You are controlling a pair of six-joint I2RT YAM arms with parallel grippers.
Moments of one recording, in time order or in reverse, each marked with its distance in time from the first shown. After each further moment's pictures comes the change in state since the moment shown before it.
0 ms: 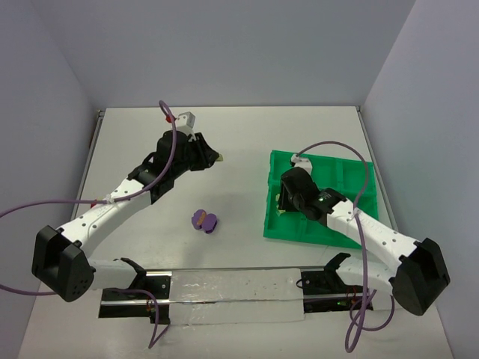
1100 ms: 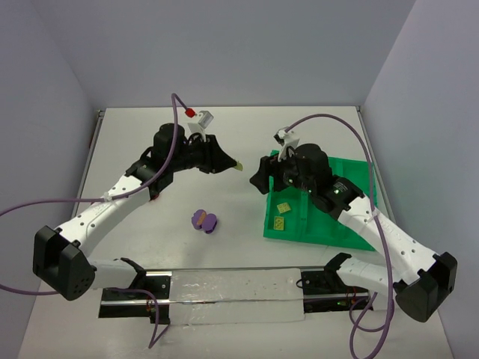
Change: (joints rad) left arm 0.013 0.016 0.076 0.013 0.508 0.096; right arm -0.004 -0.044 0.238 0.162 -0.438 -0.303
